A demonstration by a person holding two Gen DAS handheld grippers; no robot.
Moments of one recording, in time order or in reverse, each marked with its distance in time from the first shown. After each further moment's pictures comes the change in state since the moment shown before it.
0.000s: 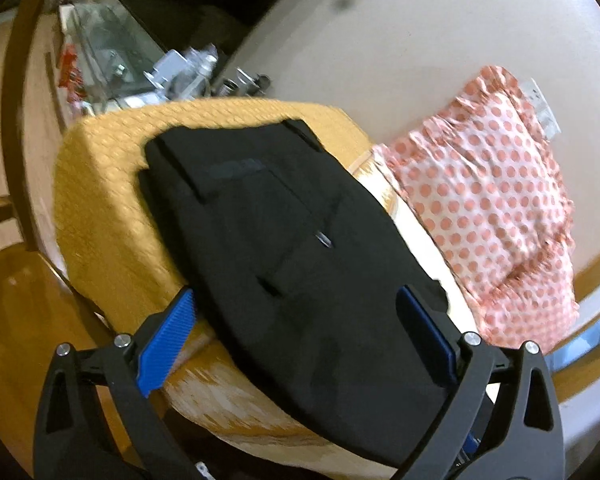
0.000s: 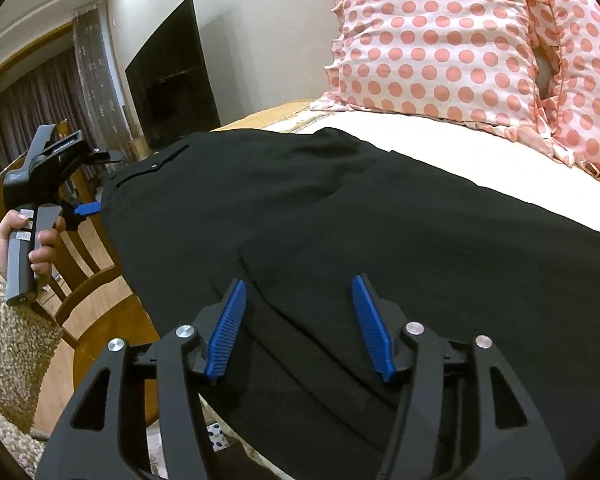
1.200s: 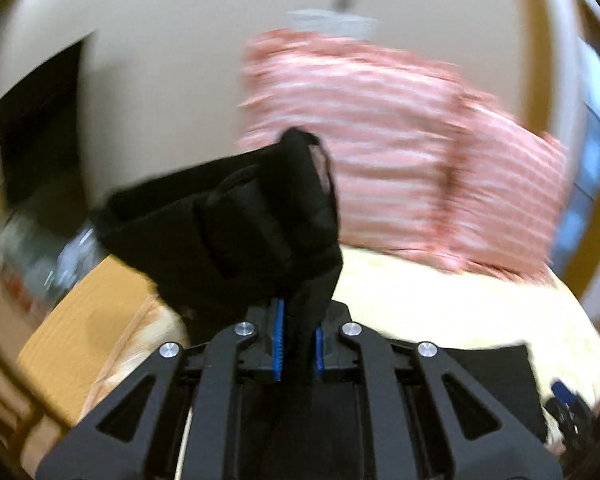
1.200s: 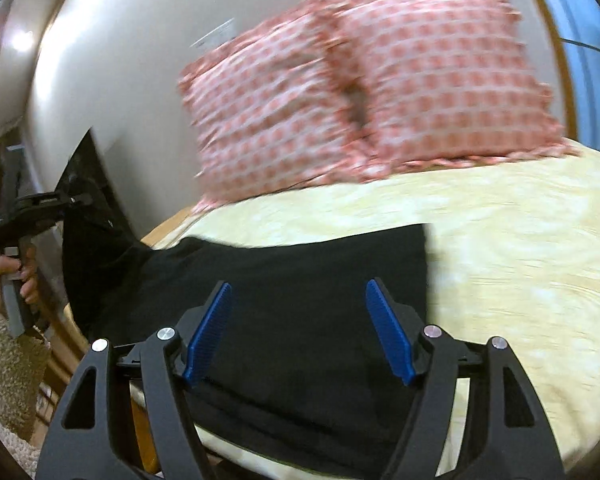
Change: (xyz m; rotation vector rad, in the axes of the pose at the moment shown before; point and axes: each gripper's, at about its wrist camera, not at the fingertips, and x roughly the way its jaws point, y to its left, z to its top) left arm -0.006 -0.286 -0.089 0.787 -0.185 -0.005; right arm -0.164 -0.135 -0.049 0.373 -0.339 -0.276
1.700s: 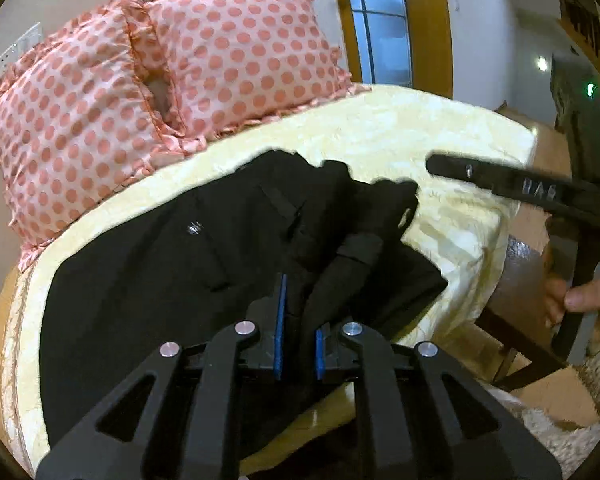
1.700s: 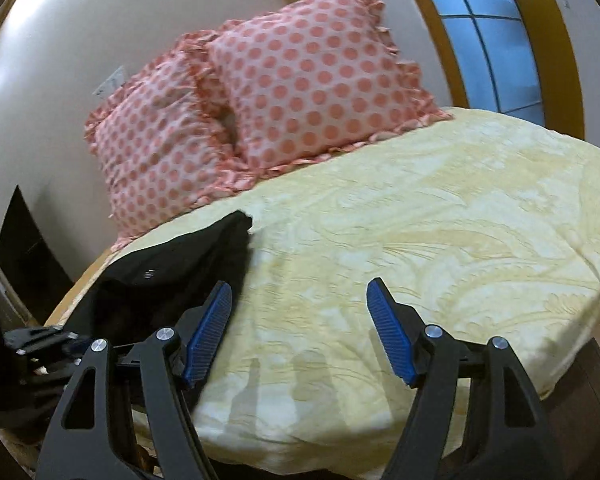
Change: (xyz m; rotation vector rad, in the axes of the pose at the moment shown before) left arm 0.003 -0.218 -0.157 0.551 0.220 -0.414; right arm -0.050 -0.091 -0.019 0.175 -0.037 -0.241
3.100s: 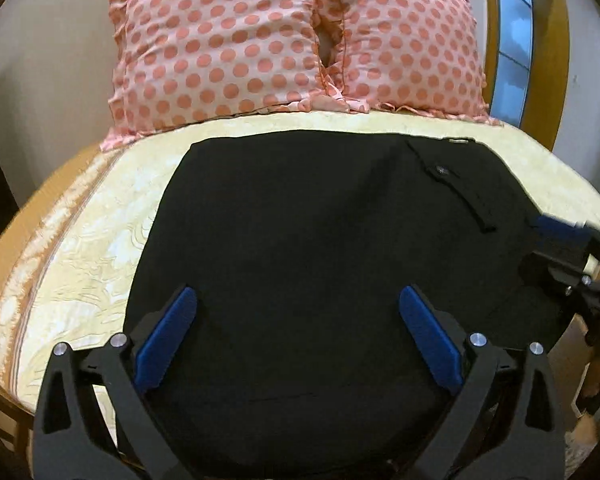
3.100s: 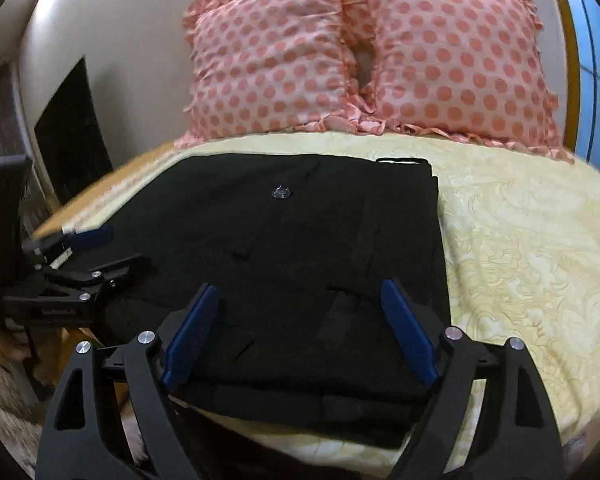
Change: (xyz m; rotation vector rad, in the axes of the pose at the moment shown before) left arm -0.006 0.111 -0.073 -0.365 0.019 0.237; right arm 0.033 0.140 -0.037 -0.404 0.205 0.147
